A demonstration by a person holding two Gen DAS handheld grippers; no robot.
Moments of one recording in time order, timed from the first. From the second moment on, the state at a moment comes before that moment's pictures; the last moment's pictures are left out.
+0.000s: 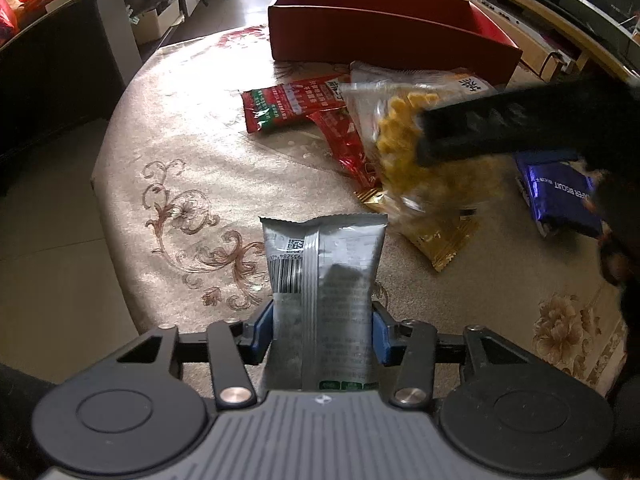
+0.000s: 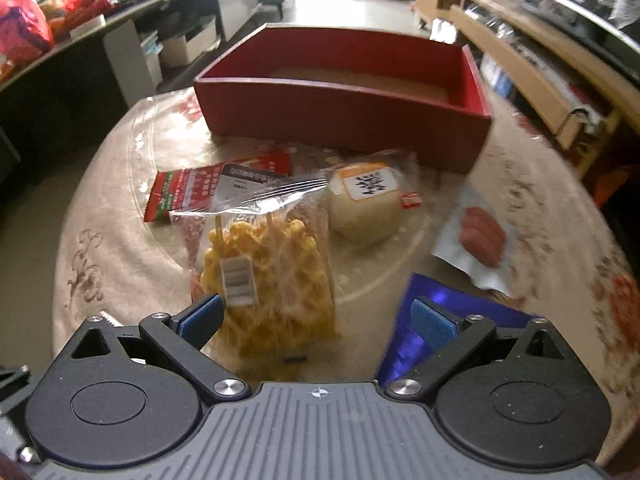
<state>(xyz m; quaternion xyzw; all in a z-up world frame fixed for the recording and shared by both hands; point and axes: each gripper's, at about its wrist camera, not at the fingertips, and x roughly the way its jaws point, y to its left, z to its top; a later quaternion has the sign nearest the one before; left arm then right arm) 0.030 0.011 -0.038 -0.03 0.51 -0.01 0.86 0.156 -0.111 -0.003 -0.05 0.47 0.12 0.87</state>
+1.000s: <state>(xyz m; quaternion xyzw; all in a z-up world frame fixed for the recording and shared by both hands) 0.032 0.012 -0.038 -0.04 0.51 -0.01 0.86 0.165 -0.116 -0.022 -0.02 0.52 0.14 0.84</state>
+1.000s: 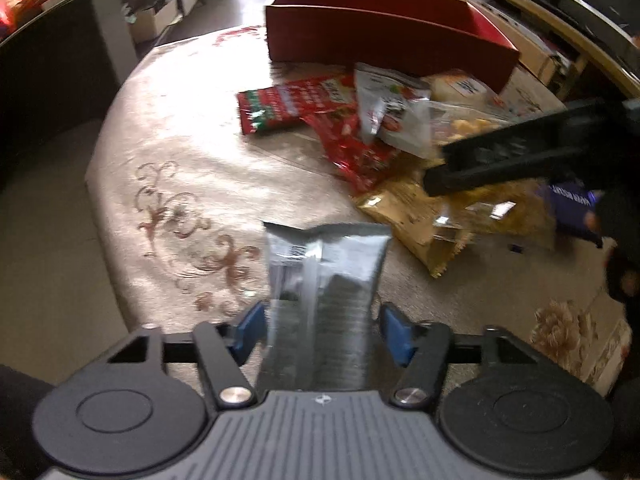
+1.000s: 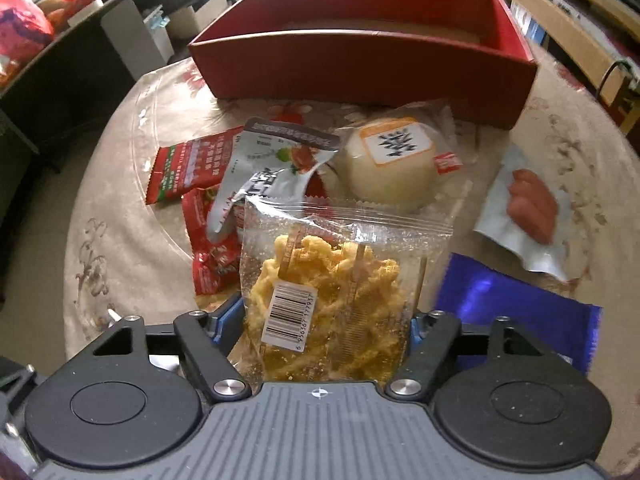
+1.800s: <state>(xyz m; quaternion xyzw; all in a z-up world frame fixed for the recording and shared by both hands) 0.067 0.015 0.014 -0.07 0.44 -0.01 0.90 0.136 -0.153 0.023 0.02 0.46 0.14 0.88</state>
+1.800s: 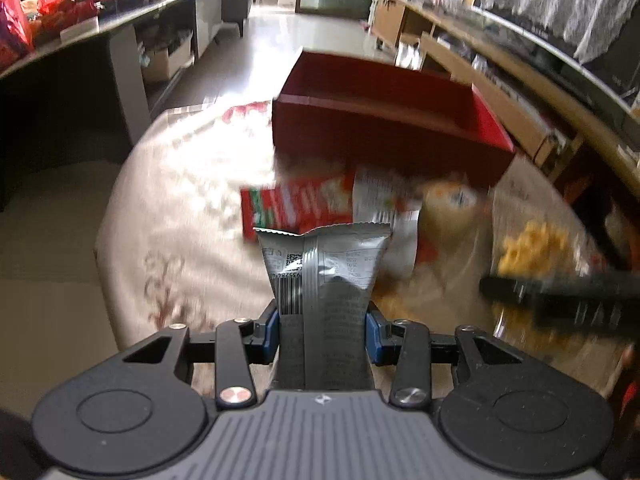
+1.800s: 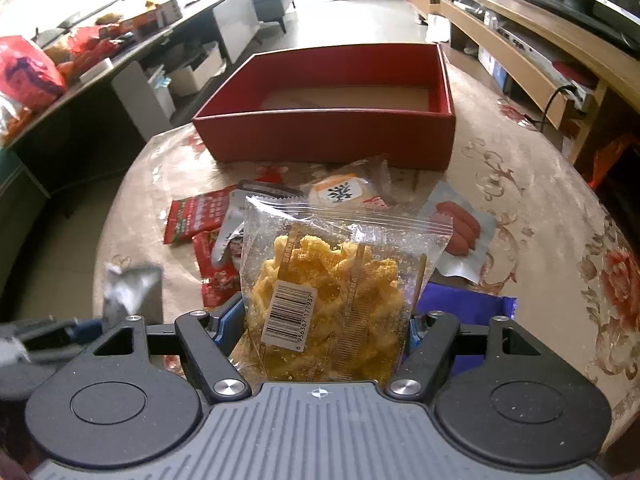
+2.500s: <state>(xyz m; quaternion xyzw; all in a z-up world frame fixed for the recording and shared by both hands) 0.185 -0.004 0.061 -0.10 0.37 -0.02 0.93 0.199 -0.170 0.051 0.06 0.41 0.11 0.90</state>
